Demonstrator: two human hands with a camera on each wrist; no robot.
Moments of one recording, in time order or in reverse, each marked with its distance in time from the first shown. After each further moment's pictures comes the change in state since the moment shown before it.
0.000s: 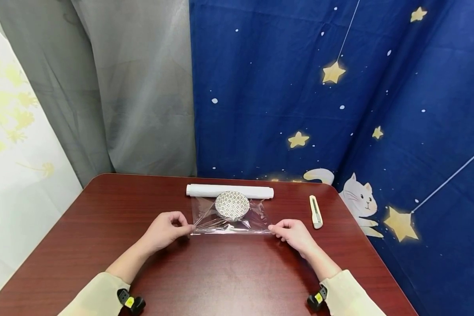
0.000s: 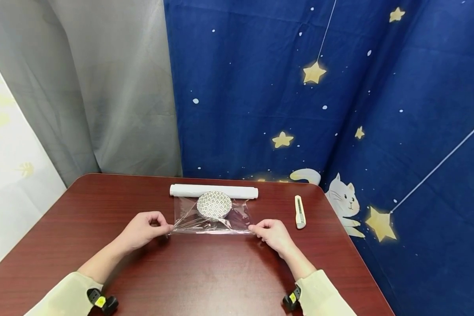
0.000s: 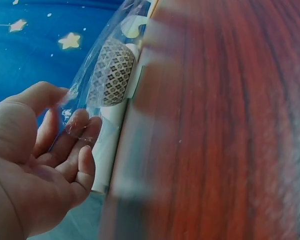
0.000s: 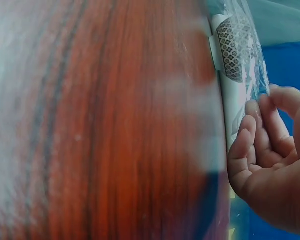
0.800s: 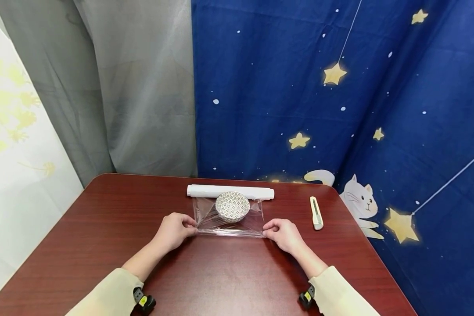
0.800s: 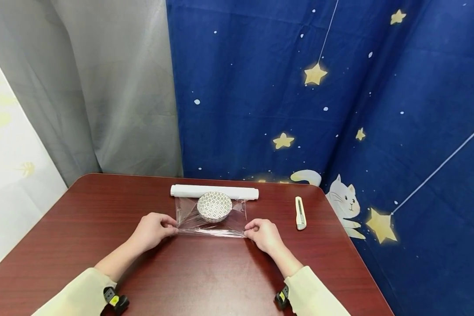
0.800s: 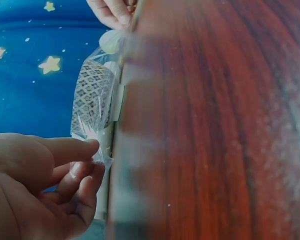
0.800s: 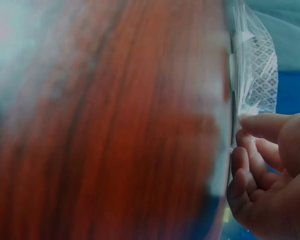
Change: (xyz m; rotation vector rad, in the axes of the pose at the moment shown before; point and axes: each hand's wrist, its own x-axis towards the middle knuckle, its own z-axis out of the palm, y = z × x) left_hand 0.008 0.011 0.026 0.254 0.090 -0.020; right_hand 0.009 -0.008 0.026 -0.386 0.044 -0.172
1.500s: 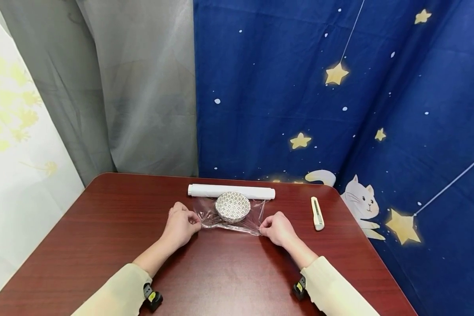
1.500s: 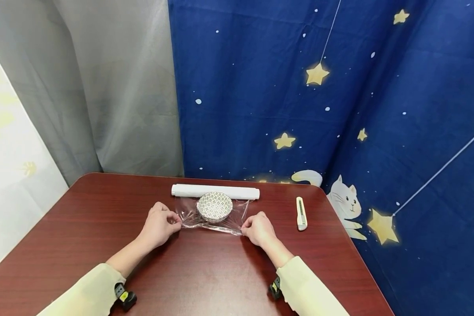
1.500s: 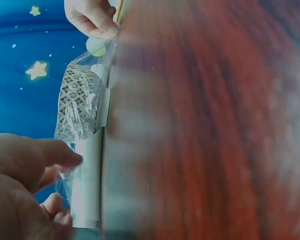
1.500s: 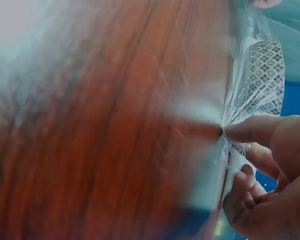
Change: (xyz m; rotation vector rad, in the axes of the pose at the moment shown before) left_hand 0.008 0.000 0.018 0.090 0.245 0.192; right_hand 0.021 -0.012 0.009 -0.242 -0.020 -0.043
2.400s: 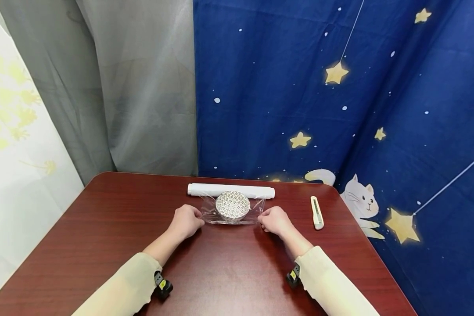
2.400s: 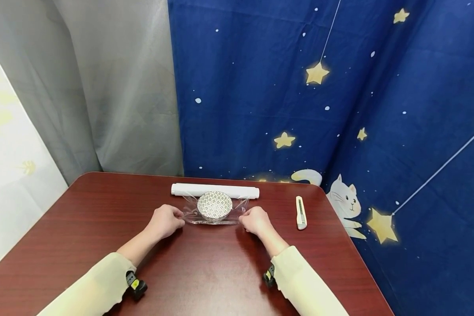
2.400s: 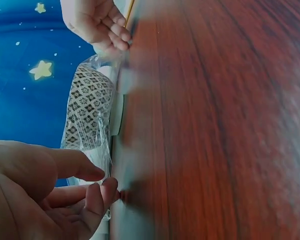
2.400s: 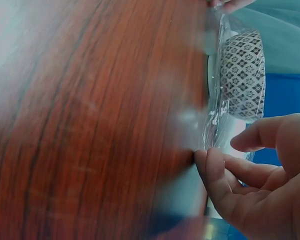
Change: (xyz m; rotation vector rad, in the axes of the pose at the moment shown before) left_hand 0.031 -0.023 0.030 0.009 -0.186 -0.167; right_hand 0.019 -0.021 -0.009 0.318 -0.066 0.263
